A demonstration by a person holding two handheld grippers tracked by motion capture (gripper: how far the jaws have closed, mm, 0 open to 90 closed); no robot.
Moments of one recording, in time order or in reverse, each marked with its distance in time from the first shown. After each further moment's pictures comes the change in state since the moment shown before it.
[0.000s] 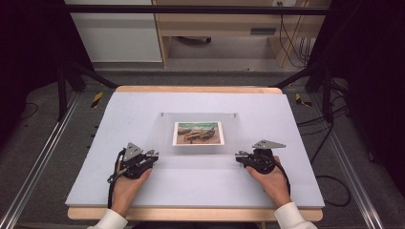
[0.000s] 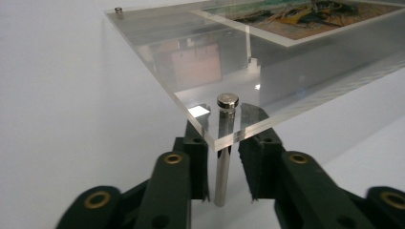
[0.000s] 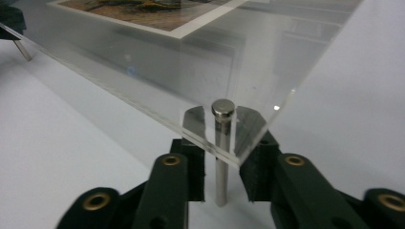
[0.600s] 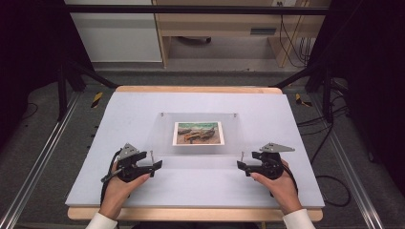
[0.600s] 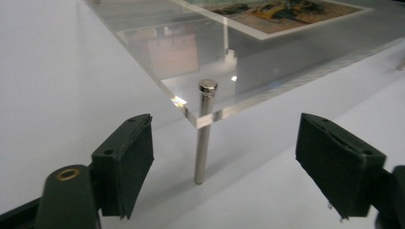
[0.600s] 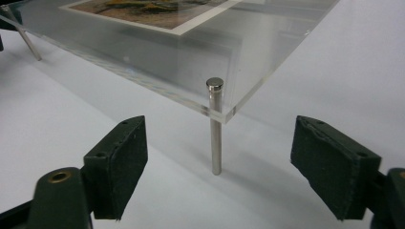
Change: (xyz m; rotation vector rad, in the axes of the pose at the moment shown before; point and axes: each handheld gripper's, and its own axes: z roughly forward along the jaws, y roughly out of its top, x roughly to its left) left arm 0.005 0.003 -0.017 0.029 -0.120 -0.036; right arm 0.000 -0.005 -0.025 -0.008 0.000 0.012
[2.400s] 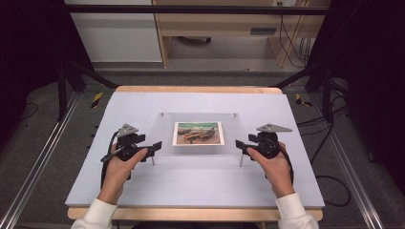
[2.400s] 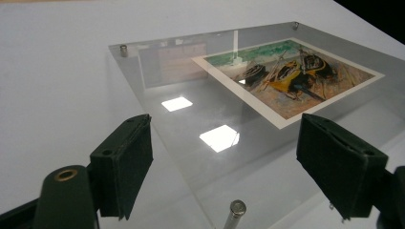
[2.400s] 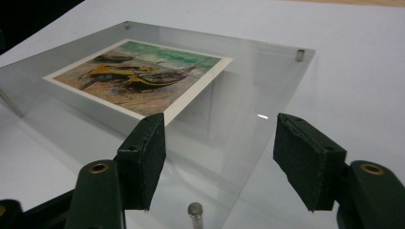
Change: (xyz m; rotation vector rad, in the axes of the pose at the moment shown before) left arm 0.015 0.055 0.011 0.011 0.049 -0.057; right arm 0.000 0.057 0.009 -0.046 -0.074 0.021
